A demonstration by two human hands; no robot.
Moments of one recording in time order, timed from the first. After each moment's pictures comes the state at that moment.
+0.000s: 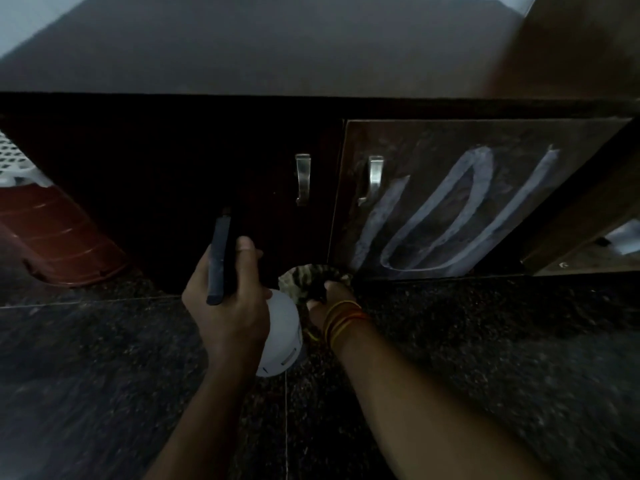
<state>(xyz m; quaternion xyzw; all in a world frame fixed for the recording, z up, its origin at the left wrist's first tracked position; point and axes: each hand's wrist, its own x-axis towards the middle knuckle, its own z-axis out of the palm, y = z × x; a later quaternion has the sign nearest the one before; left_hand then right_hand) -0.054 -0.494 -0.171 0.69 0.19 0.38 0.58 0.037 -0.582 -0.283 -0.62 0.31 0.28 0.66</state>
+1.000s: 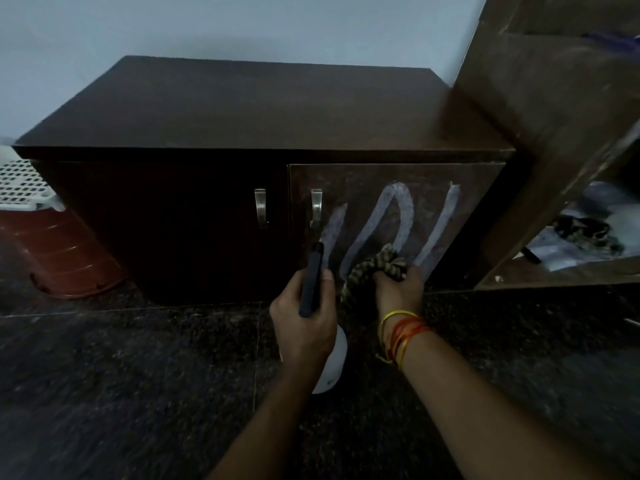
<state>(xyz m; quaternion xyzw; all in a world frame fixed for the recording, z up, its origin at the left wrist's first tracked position) -0.054 -0.613 -0.167 0.74 0.14 0.32 0.58 0.018 -0.707 -0.161 -0.71 0.25 -0.06 0.65</state>
